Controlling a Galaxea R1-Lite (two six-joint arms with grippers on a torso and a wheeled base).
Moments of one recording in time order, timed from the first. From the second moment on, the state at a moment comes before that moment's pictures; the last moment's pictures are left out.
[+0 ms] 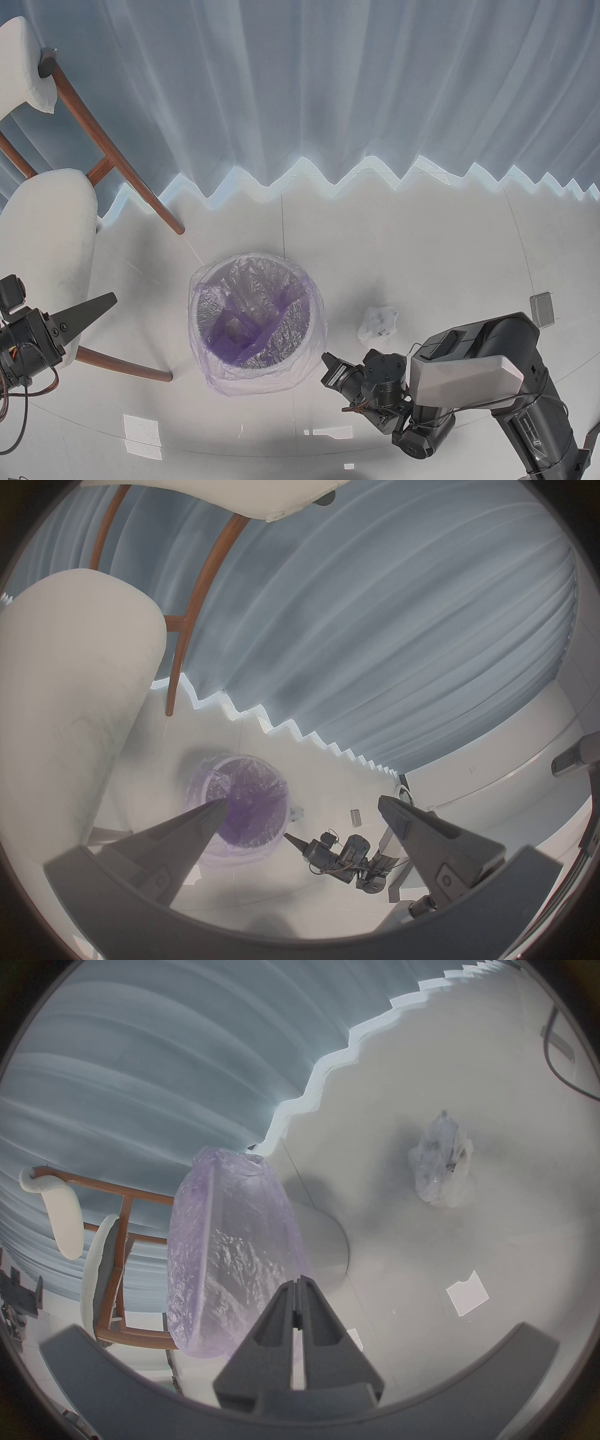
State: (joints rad) left arm 0.02 1.04 -0.32 -0.62 -0.64 -0.50; right arm 0.60 2.60 -0.77 -1.55 -0.23 0.88
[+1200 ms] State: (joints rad) left arm 0.07 1.03 -0.30 -0.62 -0.64 -0.50; right arm 0.45 2.60 -0.82 -1.55 0.29 0.46
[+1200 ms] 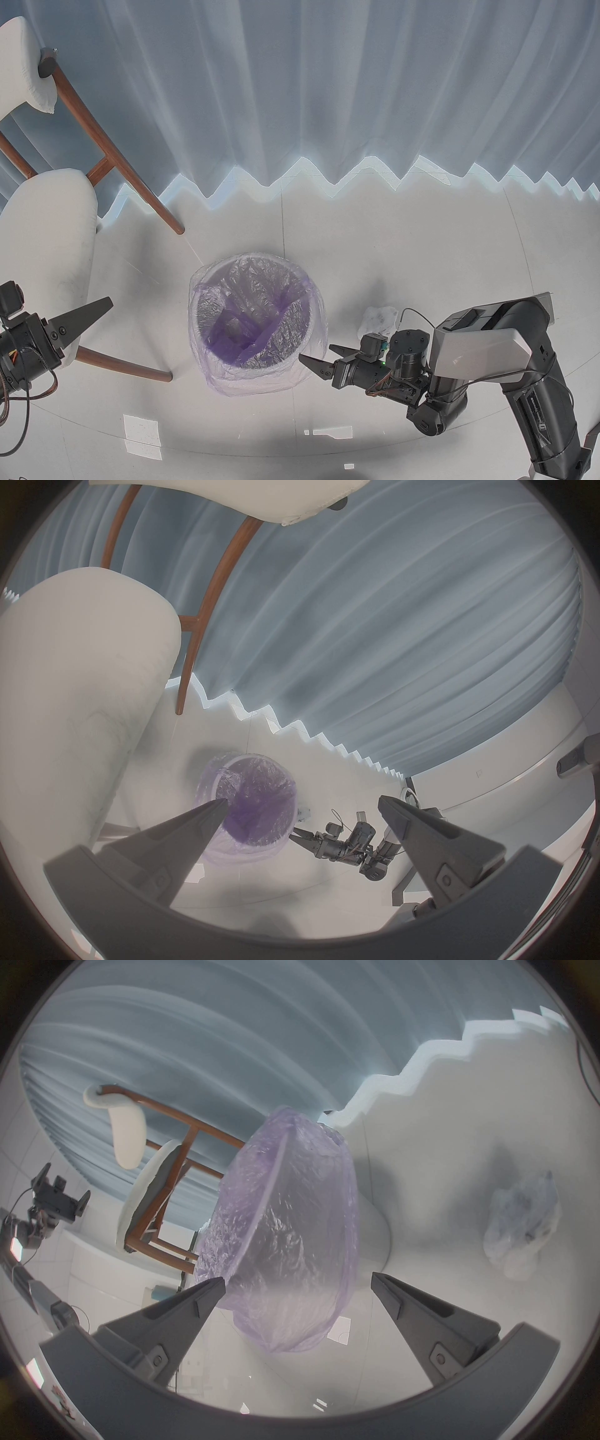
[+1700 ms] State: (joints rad) left arm 0.07 1.03 -0.30 -0.61 -0.64 -0.50; right arm 0.42 2.64 -0.90 -1.55 0.33 0.43
